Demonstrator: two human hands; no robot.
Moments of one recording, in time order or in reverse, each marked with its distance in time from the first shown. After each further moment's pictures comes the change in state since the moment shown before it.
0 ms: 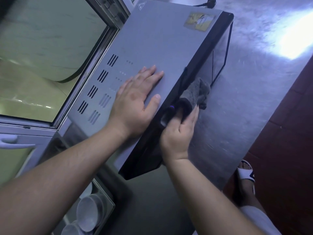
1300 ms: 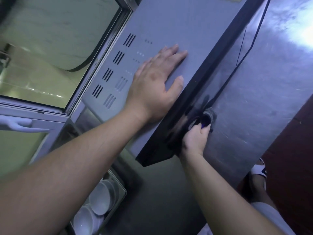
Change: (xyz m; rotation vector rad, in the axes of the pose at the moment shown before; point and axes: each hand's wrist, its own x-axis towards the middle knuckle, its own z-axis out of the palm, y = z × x) left_hand 0.000 -0.001 0.000 -0.033 0.002 -0.015; right_hand -0.007 0.104 0.004 0.055 0.103 0.477
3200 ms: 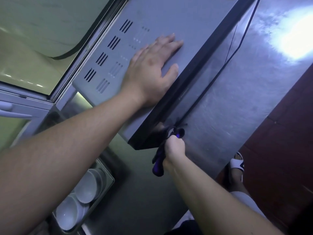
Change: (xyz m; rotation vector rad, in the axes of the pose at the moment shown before) left_hand -0.002 0.002 -0.001 -0.001 -0.015 -0.031; right_hand -0.056 0.005 -0.024 -0.234 -0.118 0.470
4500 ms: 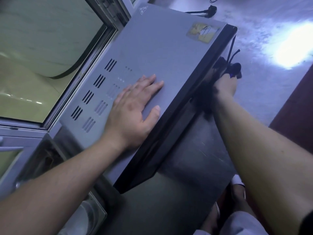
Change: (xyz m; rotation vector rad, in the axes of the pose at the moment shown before) left_hand 0.002 -0.002 -0.001 -0.023 -0.005 0.015; right_hand 0.097 -0.289 -0.047 0.276 0.205 -0.586
